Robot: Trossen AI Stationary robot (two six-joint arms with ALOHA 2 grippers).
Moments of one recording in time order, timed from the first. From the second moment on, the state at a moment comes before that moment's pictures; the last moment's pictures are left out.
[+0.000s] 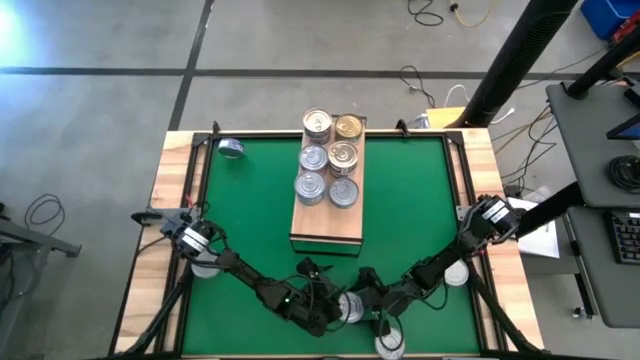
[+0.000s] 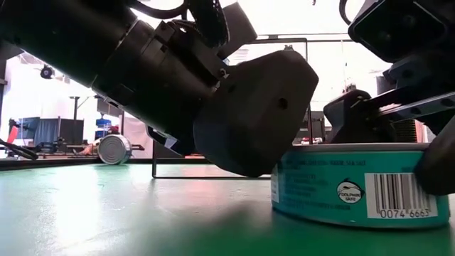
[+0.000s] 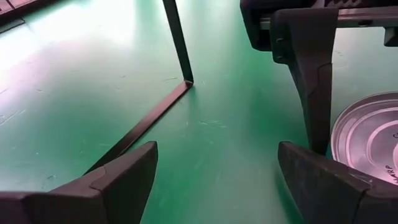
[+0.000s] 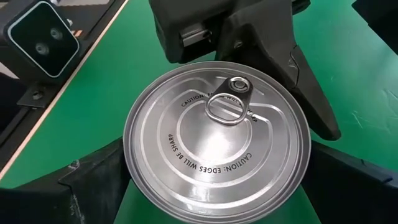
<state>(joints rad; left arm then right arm) -0.54 2.26 1.35 0.05 -0.98 -0.67 0.57 1.98 0.78 0.58 0.33 0.31</state>
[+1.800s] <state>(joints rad) -0.39 1.37 1.35 -0.71 -0.61 0.01 0.20 1.19 0.81 0.03 0.56 0.09</state>
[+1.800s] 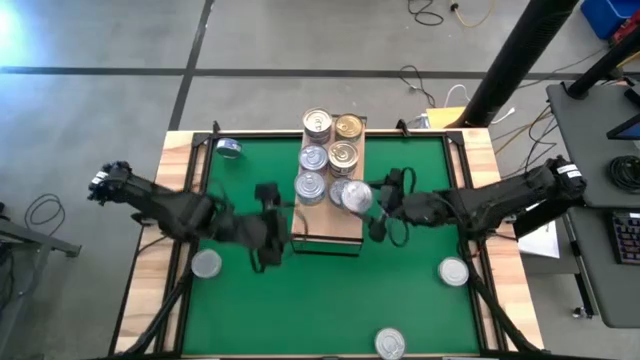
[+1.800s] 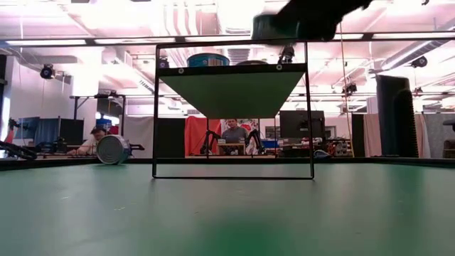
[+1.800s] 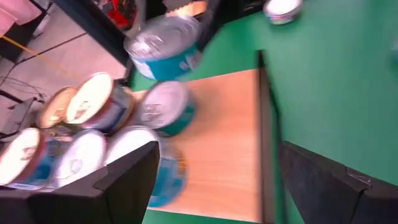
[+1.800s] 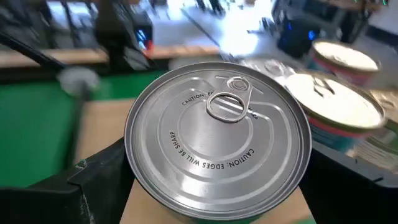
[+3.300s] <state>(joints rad) 0.20 1.47 1.40 -0.35 0.25 0.57 0.06 1.46 1.02 -0.20 0.51 0.39</state>
